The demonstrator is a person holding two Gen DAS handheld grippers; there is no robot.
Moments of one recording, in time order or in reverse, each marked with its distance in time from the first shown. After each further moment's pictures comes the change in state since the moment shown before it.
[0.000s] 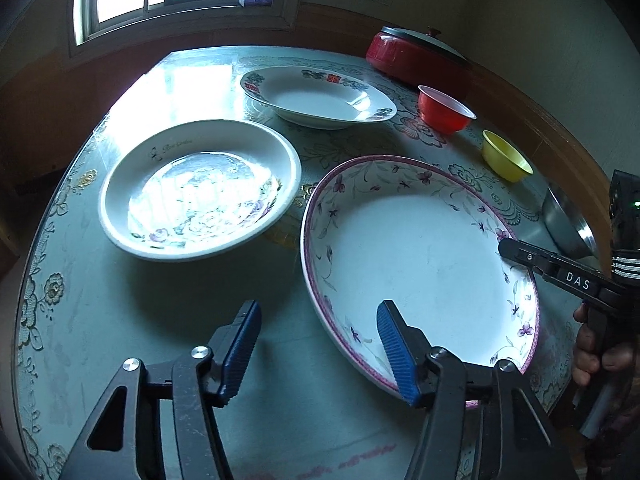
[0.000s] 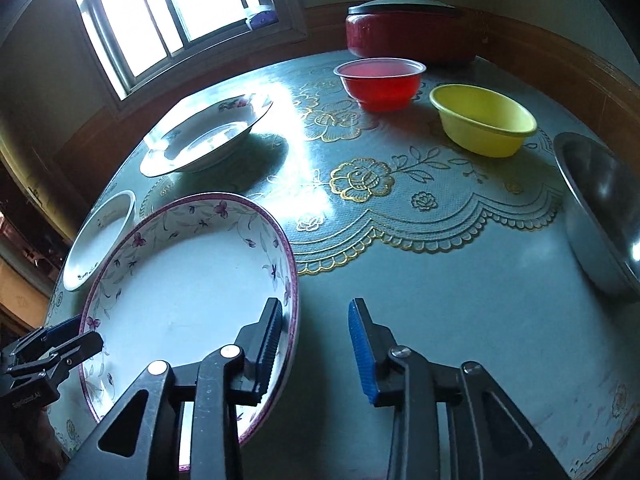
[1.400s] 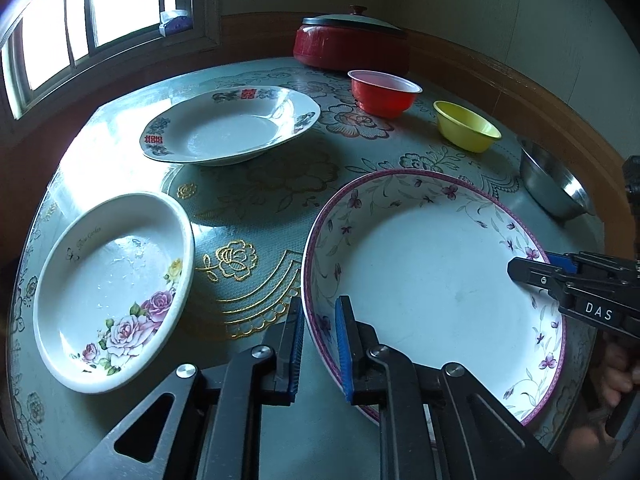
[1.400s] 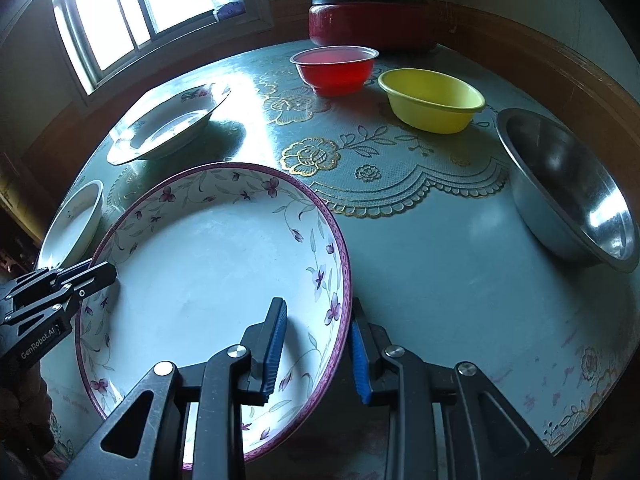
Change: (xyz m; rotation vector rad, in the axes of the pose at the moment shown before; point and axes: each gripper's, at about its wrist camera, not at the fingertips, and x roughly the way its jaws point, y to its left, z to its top) left arm 0.033 -0.048 0.037 0.240 -0.009 -0.050; right arm -0.019 -0.014 -0.011 0.042 0.055 -0.127
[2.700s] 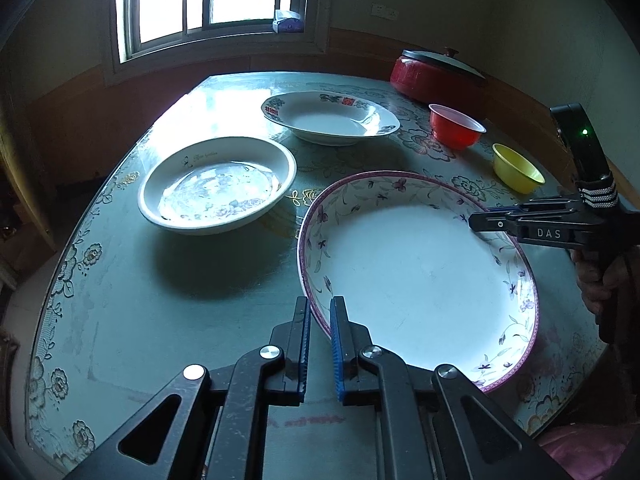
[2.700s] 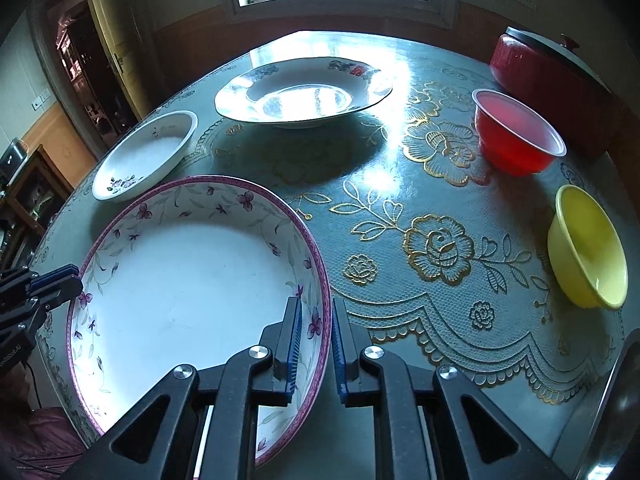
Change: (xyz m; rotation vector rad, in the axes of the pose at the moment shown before) left arm -0.064 -0.010 -0.063 -0.283 -0.083 0.239; right arm 0.040 0.039 0.063 -0.534 0.096 0.287
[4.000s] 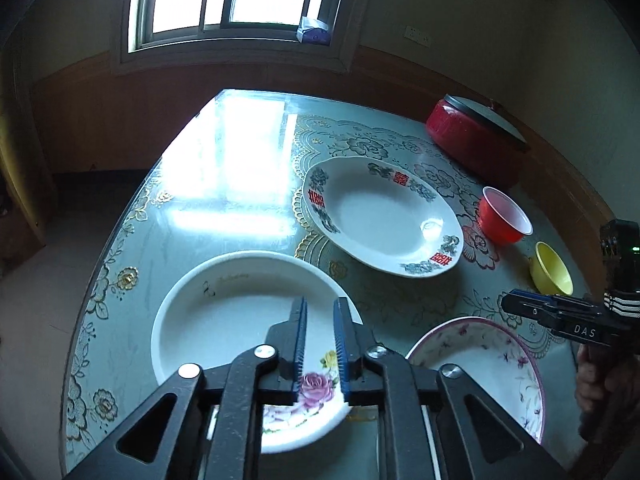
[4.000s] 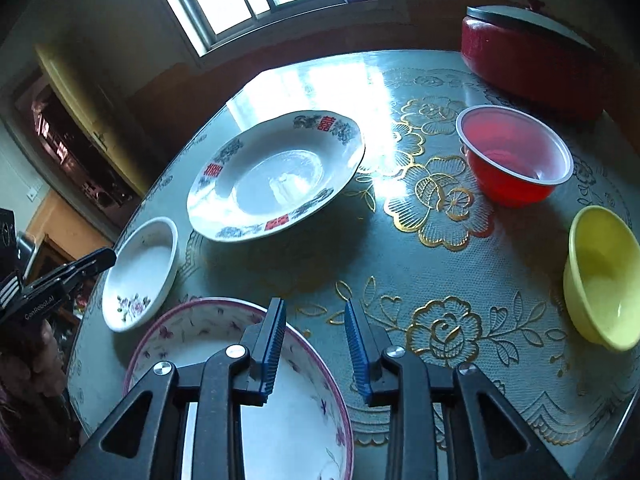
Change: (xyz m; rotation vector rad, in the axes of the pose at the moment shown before) left arm 0.058 0.072 0.138 -0.104 -0.013 -0.055; right arm 0.010 -0.037 0.074 0.274 -0.092 0.102
